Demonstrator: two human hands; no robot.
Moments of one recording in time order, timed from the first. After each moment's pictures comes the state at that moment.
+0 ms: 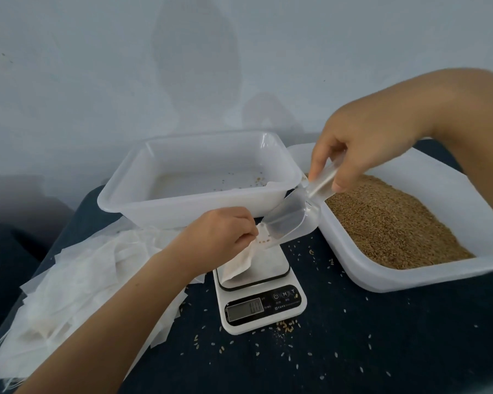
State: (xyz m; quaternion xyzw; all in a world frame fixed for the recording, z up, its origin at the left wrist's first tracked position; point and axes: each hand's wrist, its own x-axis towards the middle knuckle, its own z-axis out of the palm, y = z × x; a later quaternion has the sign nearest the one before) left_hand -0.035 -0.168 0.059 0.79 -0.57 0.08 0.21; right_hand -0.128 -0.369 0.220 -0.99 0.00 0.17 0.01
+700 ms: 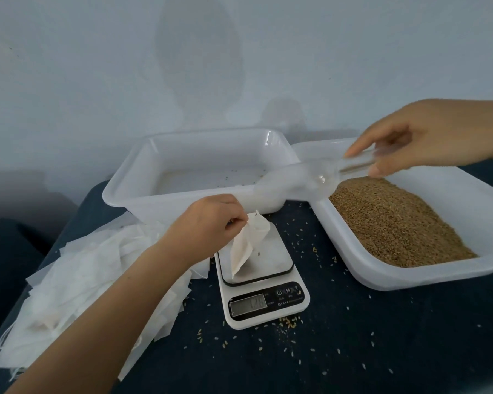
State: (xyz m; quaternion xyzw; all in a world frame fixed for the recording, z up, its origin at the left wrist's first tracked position) left_hand -0.026 -0.157 0.060 0.82 -0.51 0.11 0.26; right_hand -0.173 -0.410 0.204 -0.98 0.06 0.04 0.17
